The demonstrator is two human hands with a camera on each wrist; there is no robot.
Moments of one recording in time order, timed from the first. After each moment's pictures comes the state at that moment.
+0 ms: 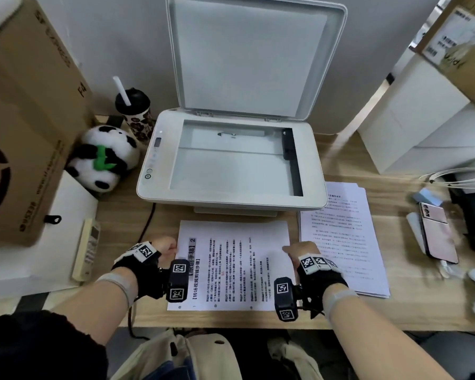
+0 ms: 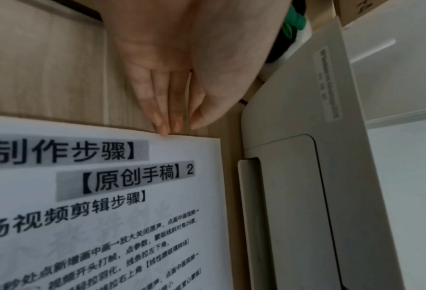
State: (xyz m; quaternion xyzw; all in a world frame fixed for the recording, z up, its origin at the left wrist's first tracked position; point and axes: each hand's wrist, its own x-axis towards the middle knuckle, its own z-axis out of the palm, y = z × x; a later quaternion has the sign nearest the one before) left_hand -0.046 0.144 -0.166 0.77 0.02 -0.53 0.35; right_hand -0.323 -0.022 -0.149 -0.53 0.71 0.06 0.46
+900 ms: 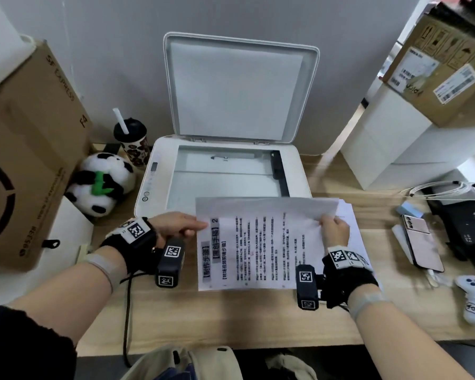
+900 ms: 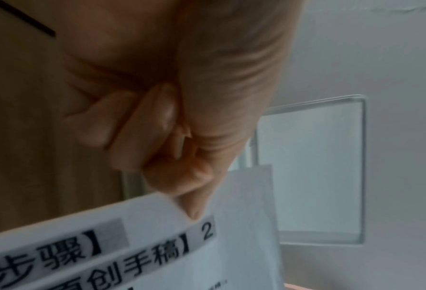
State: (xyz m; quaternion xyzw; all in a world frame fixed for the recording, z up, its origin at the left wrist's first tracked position) left_hand -0.042 0.089 -0.051 0.67 -0.25 -0.64 0.29; right_hand -0.337 -0.065 -0.072 -0.46 0.68 -0.34 0.45
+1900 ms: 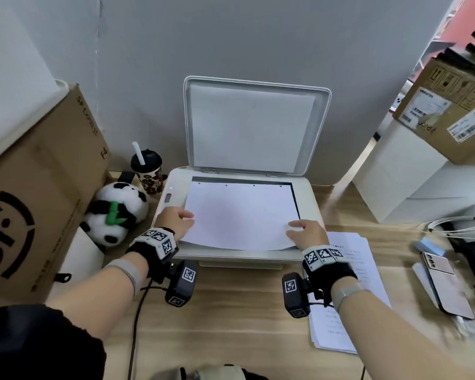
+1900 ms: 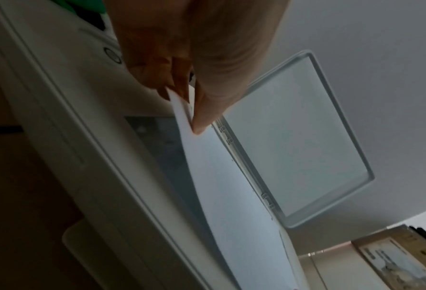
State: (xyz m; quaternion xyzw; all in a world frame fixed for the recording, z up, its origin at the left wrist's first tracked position) left_hand 0.017 0.050 -0.064 0.86 -0.31 -0.26 0.32; right_hand -0.256 -0.106 -0.068 -0.69 0.63 -0.12 0.34
